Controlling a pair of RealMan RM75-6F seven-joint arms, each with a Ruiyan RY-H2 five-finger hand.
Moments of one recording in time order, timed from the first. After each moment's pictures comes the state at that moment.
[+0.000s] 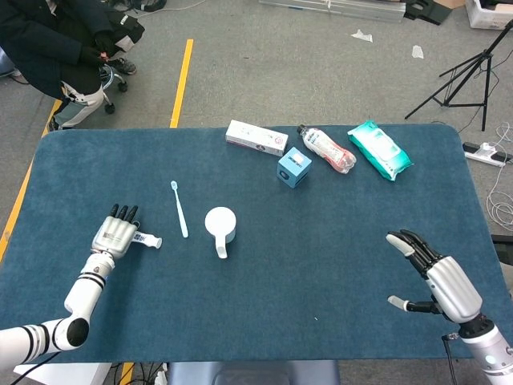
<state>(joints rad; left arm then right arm) -0.79 -1.38 0.03 -1.42 0.71 0.93 0.86 0.20 -1.08 -0.06 -1.52 -1.82 1.61 0.43</state>
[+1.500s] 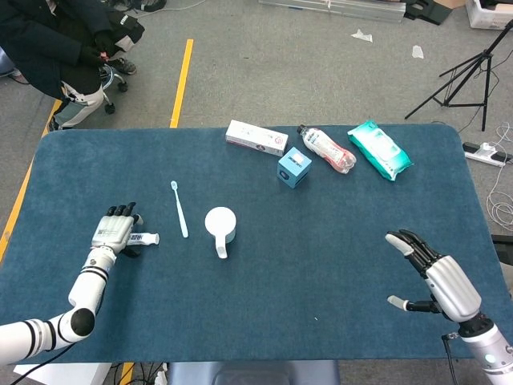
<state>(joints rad) -0.81 -1.37 -0.06 -1.47 0.52 0.90 0.60 0.21 -1.08 -0.06 -1.52 -1.82 1.60 0.44</state>
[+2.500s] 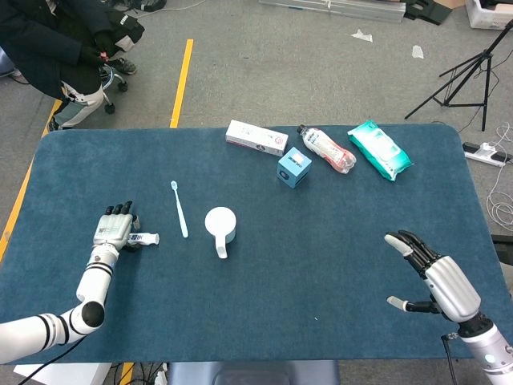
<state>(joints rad) -0.83 -1.44 -0.08 -1.37 0.44 0.90 0.63 0.21 -1.08 -0.06 -1.52 -1.82 1.60 0.44</state>
